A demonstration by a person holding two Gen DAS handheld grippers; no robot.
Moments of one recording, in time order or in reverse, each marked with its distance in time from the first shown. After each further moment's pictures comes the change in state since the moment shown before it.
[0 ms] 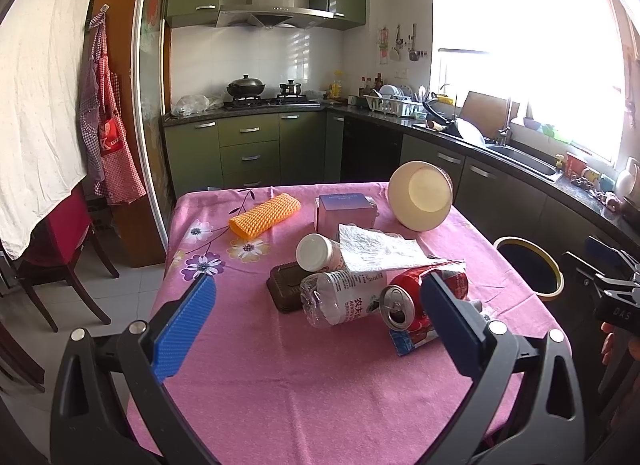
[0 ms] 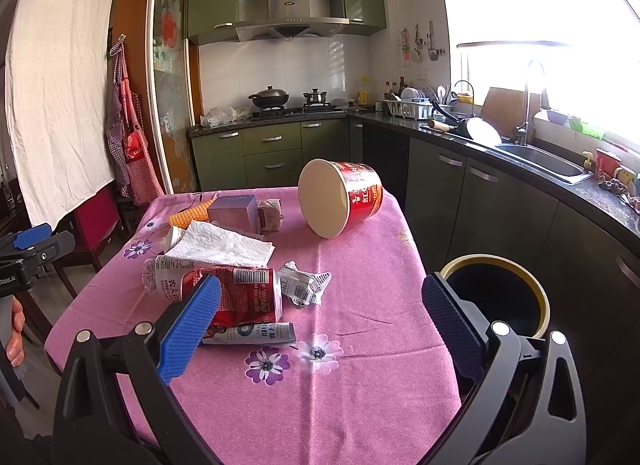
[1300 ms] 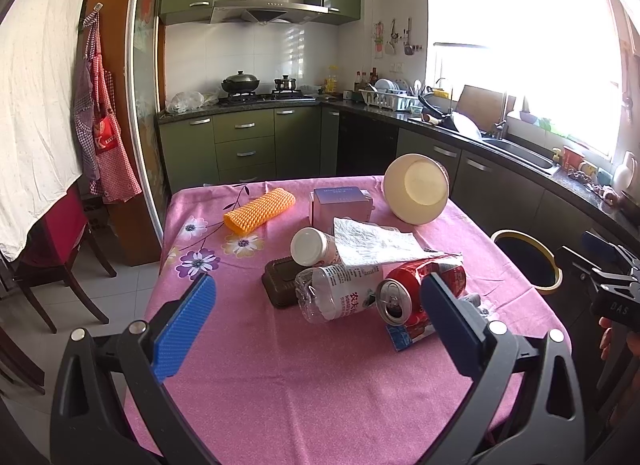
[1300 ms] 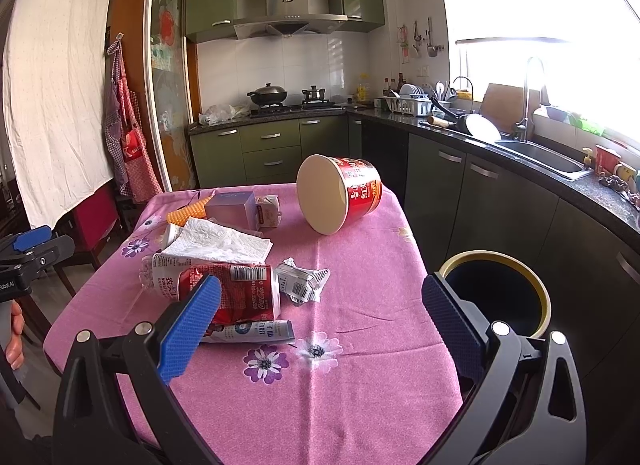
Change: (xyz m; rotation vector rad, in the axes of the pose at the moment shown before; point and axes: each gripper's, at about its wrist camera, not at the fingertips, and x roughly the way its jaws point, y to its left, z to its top) left arm 0.005 -0.004 -0.003 0.012 0.016 -0.011; right arm 0.005 0.000 -0.002 0.006 0.012 -0.003
